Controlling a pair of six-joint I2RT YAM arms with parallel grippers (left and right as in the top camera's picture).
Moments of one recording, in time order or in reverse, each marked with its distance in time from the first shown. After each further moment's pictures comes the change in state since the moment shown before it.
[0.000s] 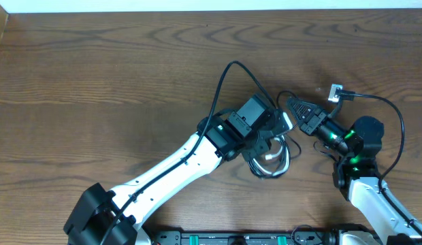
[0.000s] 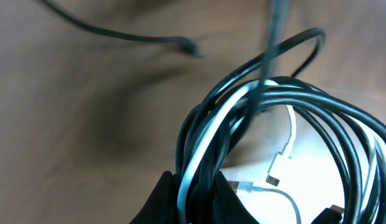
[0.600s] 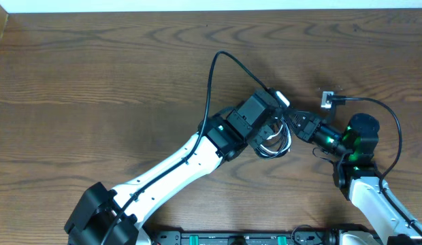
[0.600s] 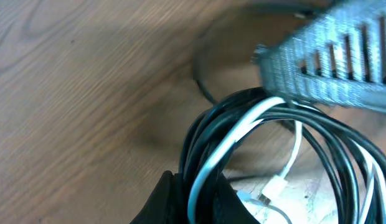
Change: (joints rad) left arm 0.002 0.004 -0.005 0.143 -0.187 -0.251; right arm -0.001 -0.002 0.007 -0.236 -0.050 -0.117
